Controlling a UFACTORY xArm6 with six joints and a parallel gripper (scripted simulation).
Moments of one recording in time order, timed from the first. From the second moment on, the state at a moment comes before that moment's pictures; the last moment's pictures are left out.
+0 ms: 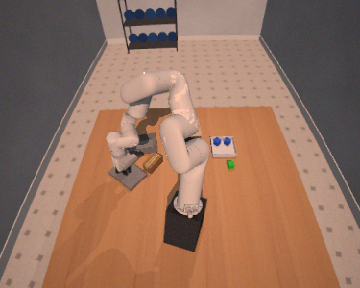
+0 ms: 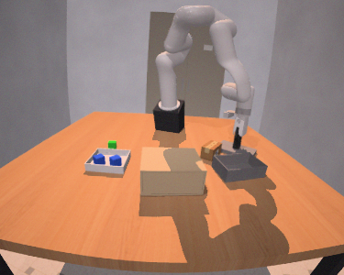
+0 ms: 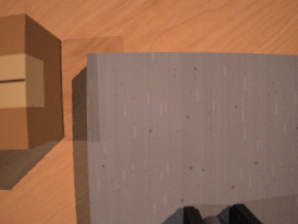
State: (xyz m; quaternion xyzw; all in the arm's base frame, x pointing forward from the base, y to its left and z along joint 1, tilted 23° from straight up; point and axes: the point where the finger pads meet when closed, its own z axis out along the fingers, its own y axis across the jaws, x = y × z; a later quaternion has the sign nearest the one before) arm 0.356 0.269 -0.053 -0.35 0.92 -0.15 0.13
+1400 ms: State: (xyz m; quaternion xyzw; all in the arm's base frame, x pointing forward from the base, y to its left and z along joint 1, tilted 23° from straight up) arm 0.338 0.278 -0.007 -0.35 0.92 -0.15 0.13
